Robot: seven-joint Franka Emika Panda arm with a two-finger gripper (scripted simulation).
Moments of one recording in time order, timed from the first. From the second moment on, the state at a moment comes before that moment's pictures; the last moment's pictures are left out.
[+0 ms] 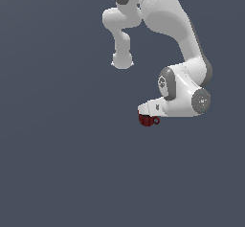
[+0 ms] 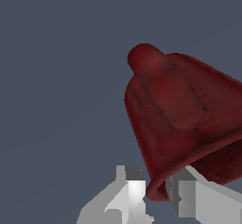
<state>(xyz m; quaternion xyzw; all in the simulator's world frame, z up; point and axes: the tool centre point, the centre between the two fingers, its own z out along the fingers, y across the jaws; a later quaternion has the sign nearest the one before) -0.070 0.158 0.104 0.95 0.09 -0.28 0.09</state>
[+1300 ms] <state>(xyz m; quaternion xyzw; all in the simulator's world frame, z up) -0.053 0.274 0.200 0.95 0.09 -0.28 0.09</state>
